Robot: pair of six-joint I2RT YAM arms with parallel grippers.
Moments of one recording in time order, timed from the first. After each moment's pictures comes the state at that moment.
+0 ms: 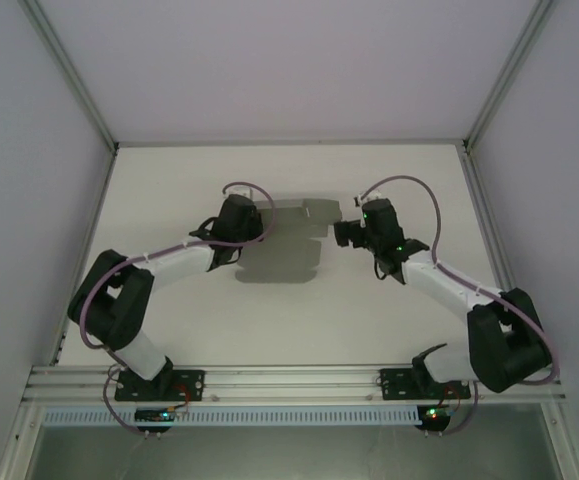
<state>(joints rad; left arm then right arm) -0.59 1.61 0.91 0.04 -0.23 -0.48 0.43 1.35 0.75 -0.09 0.20 0.14</state>
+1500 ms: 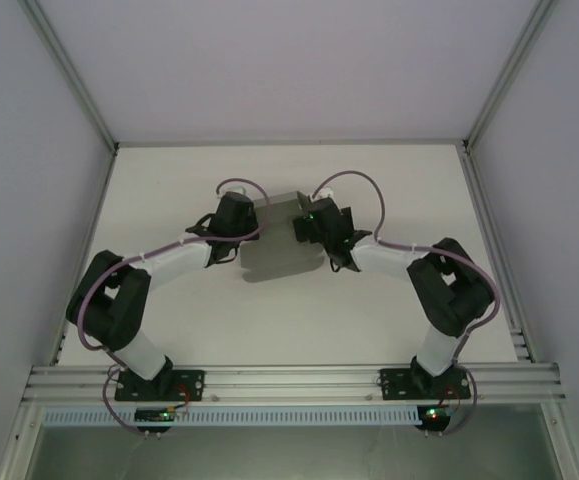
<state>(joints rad) -0.57 1.61 0.94 -0.07 -0.23 -0.54 0.65 1.71 0.96 0.11 0.39 0.21</state>
